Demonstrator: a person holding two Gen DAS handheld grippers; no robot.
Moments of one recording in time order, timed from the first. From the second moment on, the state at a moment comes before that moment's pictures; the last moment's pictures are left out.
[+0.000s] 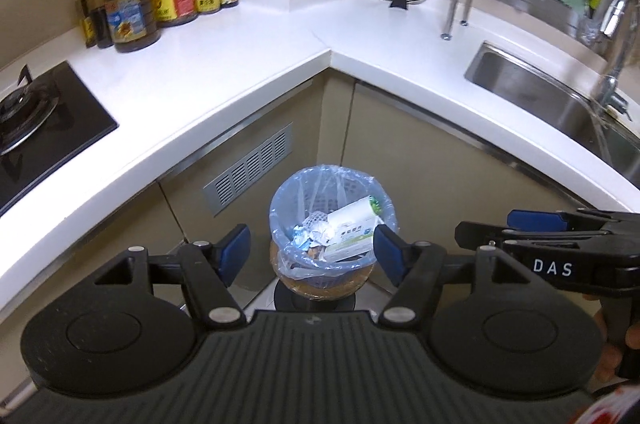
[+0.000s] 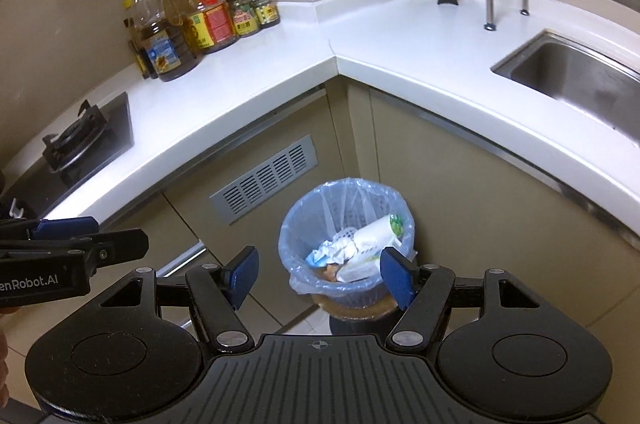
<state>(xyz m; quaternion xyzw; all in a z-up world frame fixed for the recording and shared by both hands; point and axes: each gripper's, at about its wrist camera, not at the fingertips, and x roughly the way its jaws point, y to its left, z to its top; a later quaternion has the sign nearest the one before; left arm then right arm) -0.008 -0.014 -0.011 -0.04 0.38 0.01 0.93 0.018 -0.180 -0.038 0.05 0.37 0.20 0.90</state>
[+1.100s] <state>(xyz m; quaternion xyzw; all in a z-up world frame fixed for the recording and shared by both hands) -0.057 0.001 0.014 -0.02 0.35 -0.04 0.93 -0.053 -0.169 0.004 0.10 0.36 0.18 0.91</state>
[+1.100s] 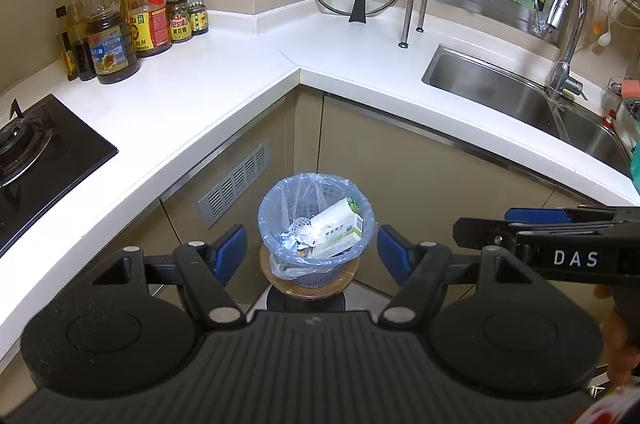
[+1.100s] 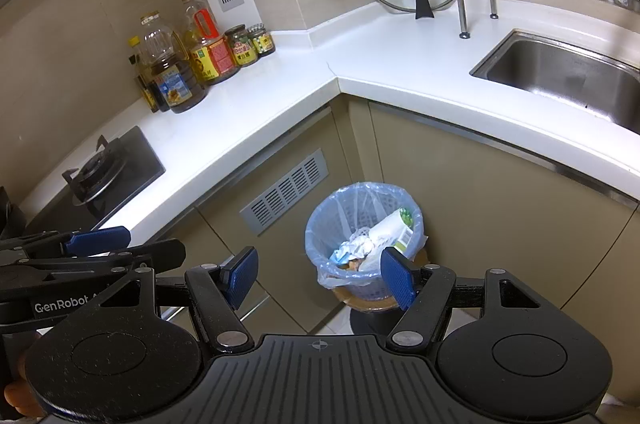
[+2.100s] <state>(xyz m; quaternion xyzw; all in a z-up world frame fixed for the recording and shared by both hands) -0.057 0.000 0.018 -0.01 0.35 -0.05 0.94 -0.053 -0.173 0.005 0.10 0.36 0.18 0.91</state>
